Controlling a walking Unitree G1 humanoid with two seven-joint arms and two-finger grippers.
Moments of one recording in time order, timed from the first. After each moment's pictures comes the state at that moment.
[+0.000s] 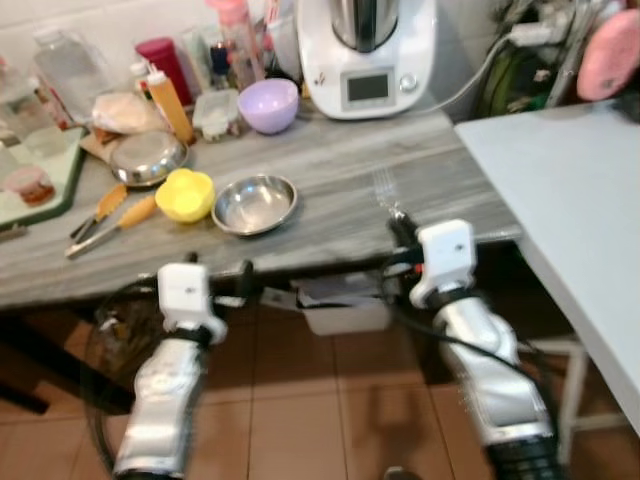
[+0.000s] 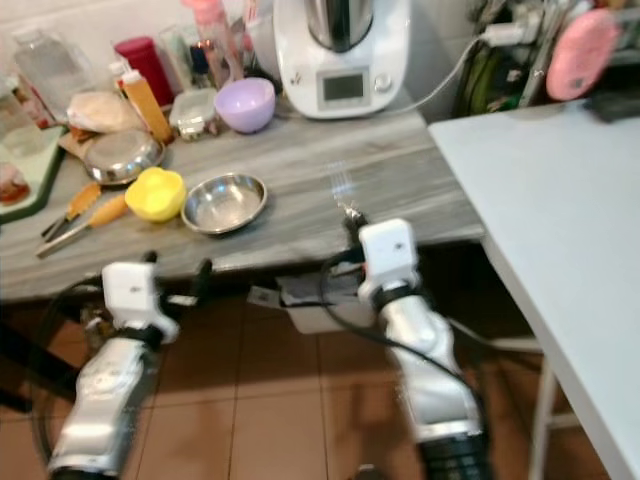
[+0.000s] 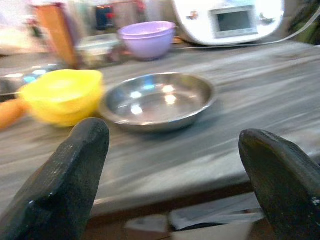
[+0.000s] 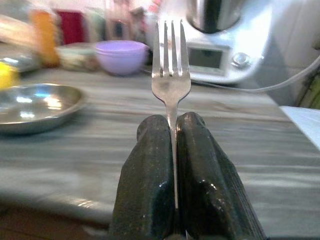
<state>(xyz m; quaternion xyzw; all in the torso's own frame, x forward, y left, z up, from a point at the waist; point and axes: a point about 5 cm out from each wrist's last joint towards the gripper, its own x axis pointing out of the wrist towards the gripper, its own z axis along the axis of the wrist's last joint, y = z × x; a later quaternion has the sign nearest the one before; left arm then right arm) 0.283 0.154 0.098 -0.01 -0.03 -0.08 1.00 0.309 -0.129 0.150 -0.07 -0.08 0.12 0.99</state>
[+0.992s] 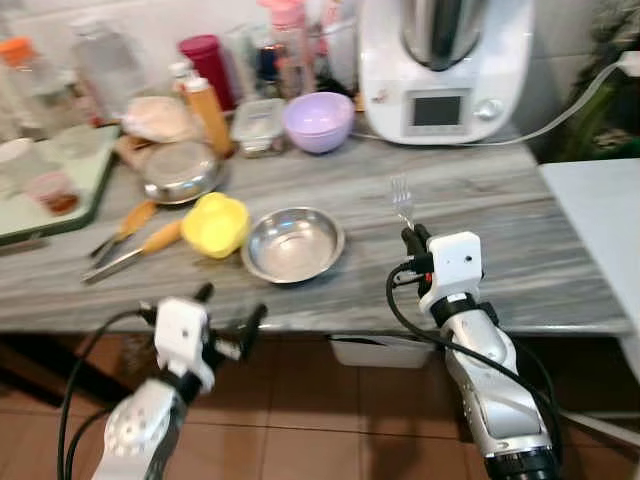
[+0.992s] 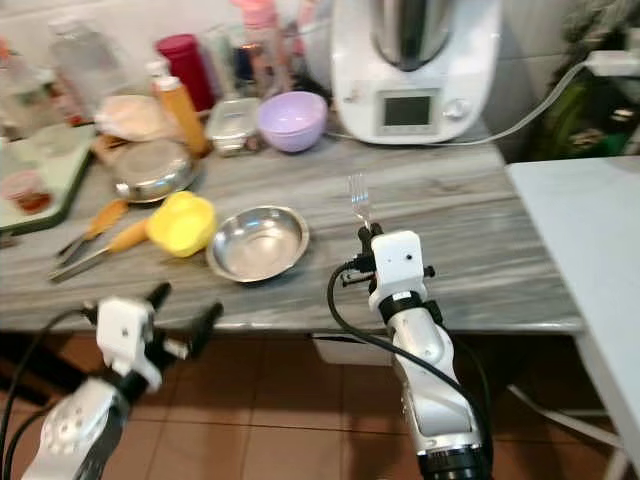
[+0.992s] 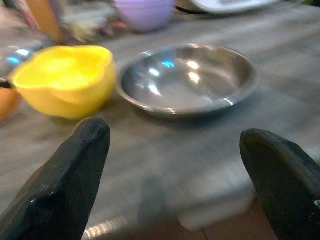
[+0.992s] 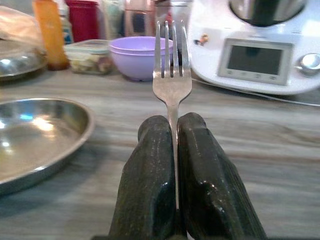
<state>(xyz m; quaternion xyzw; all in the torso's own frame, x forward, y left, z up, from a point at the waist) 0.230 0.165 0.093 0.01 0.01 -0.20 0.98 0.301 -0.128 0.141 -0.07 -0.08 0.10 0.99</state>
